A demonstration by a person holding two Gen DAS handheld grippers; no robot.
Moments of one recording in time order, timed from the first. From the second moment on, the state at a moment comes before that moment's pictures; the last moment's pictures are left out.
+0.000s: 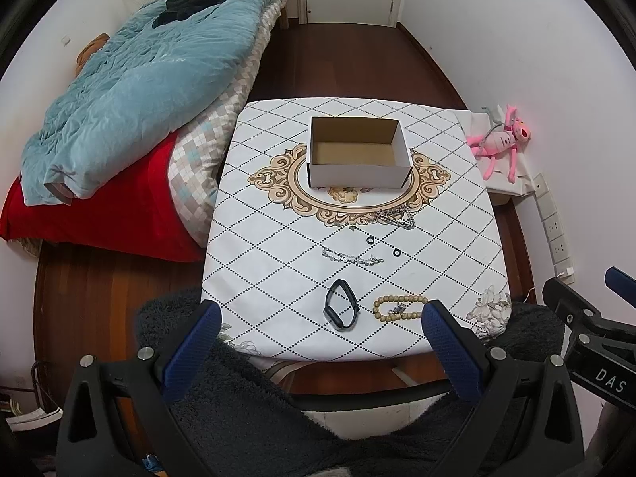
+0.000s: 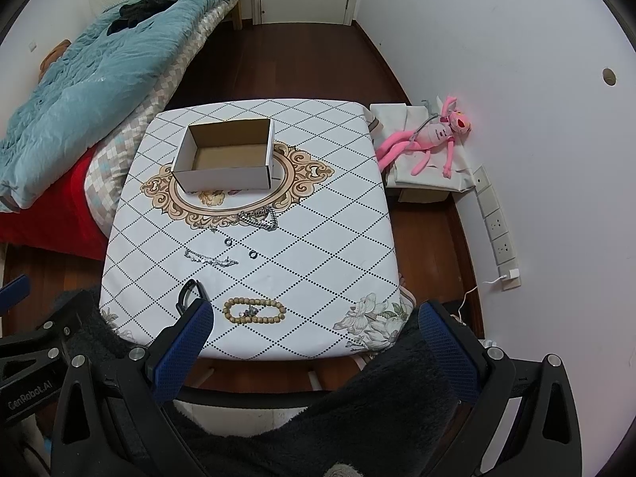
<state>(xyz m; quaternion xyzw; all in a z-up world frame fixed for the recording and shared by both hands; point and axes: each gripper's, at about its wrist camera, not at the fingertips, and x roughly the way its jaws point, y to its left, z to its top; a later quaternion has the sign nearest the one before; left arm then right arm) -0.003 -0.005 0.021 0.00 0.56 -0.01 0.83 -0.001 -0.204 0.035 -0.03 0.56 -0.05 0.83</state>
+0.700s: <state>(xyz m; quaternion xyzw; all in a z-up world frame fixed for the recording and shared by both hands) -0.003 -0.003 0.024 0.00 0.56 0.00 0.83 -0.001 -0.206 0.040 -0.03 0.56 -0.05 0.83</state>
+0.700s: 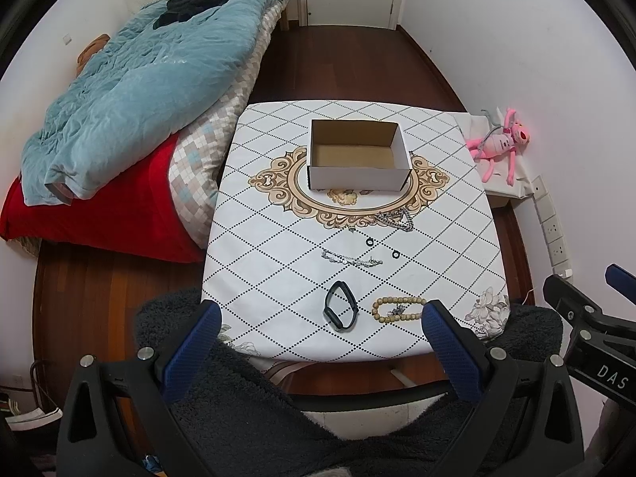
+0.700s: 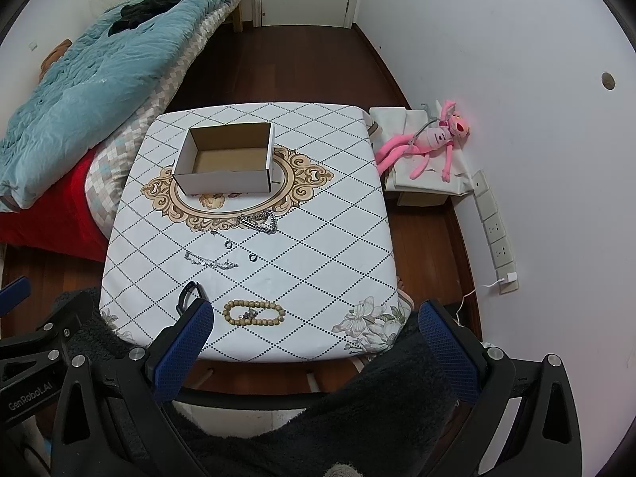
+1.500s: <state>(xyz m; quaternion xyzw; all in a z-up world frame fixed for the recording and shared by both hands) 0.062 0.000 -0.138 0.05 0.62 0.04 0.78 0.063 -0.220 -0.162 0.02 0.67 -0.05 0.74</state>
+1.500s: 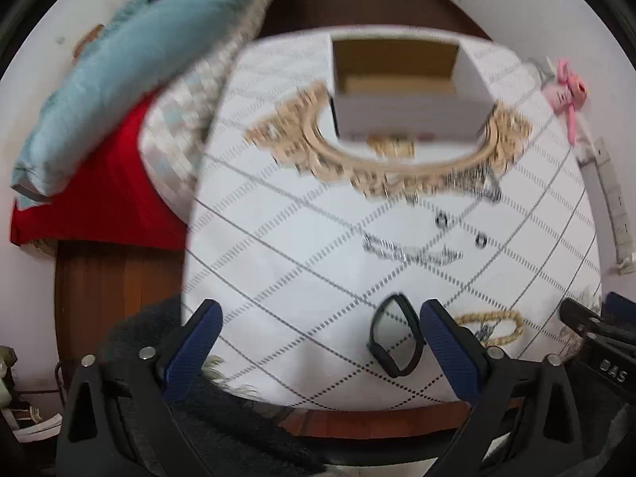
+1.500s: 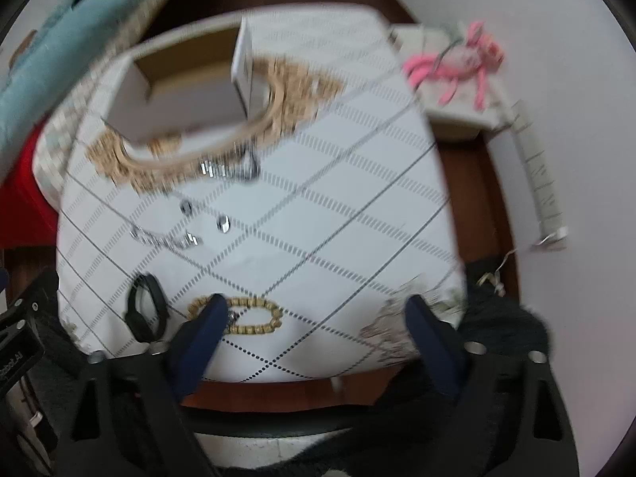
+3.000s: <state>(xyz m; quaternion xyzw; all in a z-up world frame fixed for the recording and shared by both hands) 0.038 0.003 -0.168 -0.01 0.66 0.00 0.75 0.047 -0.168 -0.209 0.02 0.66 0.00 0.75</state>
